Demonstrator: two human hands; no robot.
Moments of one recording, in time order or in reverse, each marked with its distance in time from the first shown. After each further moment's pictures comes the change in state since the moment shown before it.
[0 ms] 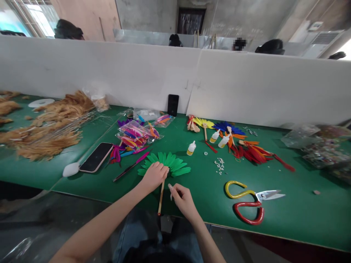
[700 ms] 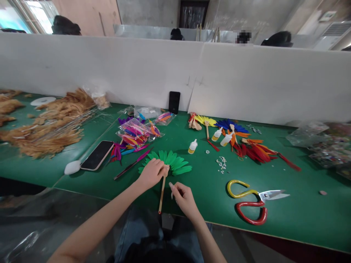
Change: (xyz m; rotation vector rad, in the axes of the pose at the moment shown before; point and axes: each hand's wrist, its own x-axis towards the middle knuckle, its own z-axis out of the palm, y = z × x) left_hand 0.002 -0.011 -0.015 -0.315 -0.053 -0.159; right_hand 0.001 0.002 -0.001 0.007 0.014 0.021
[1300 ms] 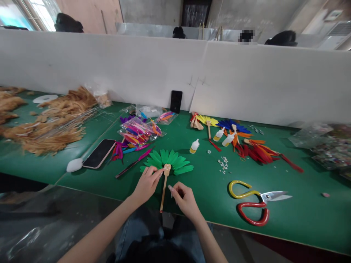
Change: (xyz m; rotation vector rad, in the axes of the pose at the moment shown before) left_hand -0.050 0.008 0.002 -0.115 0.093 -0.092; right_hand -0.005 -0.005 0.000 -0.020 -0.038 0.002
